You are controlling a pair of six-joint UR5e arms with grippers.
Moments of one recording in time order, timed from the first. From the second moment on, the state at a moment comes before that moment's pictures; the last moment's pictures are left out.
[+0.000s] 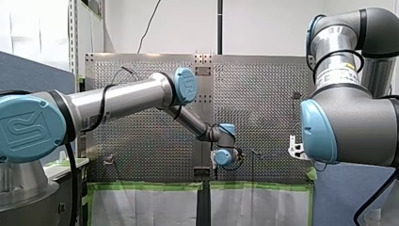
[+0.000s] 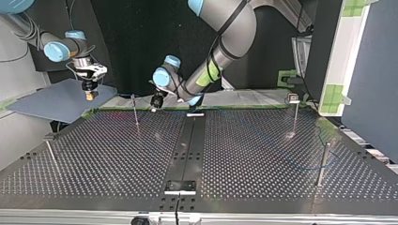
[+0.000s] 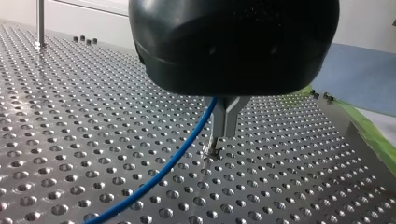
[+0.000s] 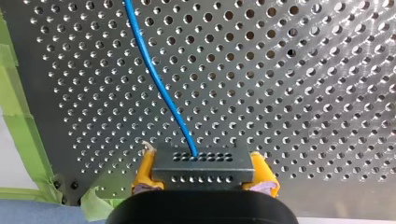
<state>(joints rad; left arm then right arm) -0.71 -2.85 -0.81 -2.72 -1.80 -1.79 1.48 -0.73 1.71 -0.83 1.10 1.59</state>
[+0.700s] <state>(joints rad) -0.67 -2.86 -0.78 -2.74 -1.76 -1.82 1.47 -0.68 1.62 -0.79 1.11 1.58</state>
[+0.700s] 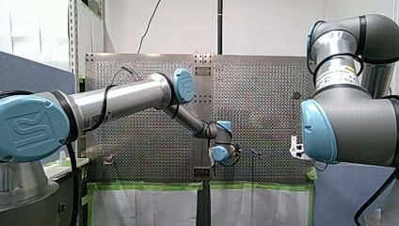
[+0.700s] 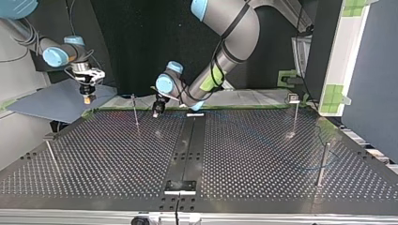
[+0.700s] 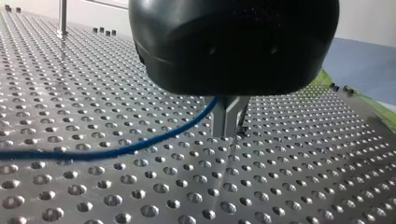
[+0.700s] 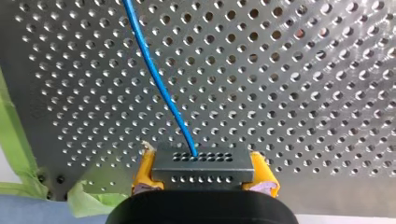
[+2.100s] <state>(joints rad) -0.65 -2.85 -0.79 -2.84 -1.73 -1.77 1.47 -0.68 1.56 -0.82 1.19 1.57</state>
